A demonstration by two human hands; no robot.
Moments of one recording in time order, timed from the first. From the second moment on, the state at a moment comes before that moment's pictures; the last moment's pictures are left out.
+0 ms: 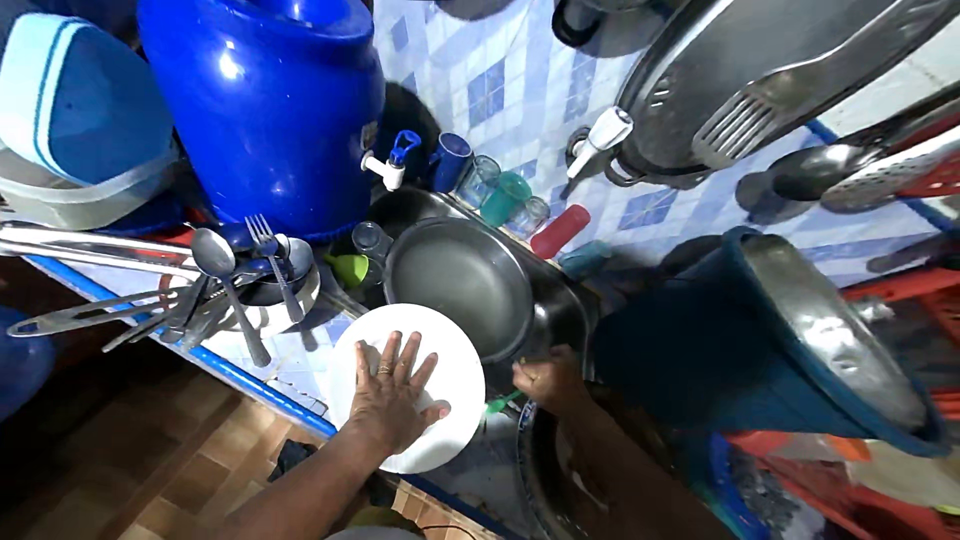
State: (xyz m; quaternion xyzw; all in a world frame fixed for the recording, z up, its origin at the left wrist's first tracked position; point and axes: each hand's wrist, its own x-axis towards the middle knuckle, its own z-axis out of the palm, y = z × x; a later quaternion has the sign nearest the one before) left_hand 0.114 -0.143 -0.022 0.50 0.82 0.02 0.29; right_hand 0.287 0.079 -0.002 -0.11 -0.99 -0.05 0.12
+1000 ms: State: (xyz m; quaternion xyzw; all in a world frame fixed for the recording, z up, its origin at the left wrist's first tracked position) left_hand 0.085 -0.187 -0.014 0.58 0.77 0.03 0.26; right_hand 0.234 0.098 0.043 -0.40 -0.91 0.06 -0.03
